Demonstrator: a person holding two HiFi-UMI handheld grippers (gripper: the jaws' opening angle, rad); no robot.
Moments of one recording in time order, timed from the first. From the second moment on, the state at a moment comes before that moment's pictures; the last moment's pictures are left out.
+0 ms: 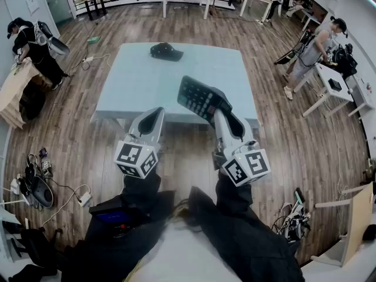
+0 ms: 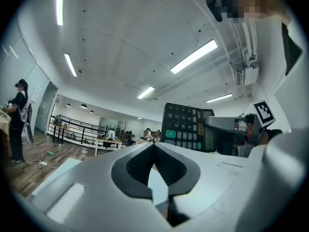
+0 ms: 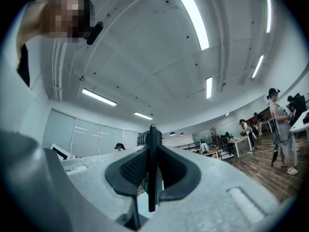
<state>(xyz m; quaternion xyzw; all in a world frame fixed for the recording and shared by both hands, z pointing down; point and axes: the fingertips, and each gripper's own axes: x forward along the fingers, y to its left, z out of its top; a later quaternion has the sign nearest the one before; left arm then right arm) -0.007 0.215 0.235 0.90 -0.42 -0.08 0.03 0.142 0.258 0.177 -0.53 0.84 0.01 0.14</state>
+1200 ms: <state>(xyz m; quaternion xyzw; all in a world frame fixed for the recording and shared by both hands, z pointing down) -0.028 0.201 0.254 0.91 -0.40 -0.08 0.07 0.117 0.244 0.195 -0.53 0.84 -0.03 0.14</state>
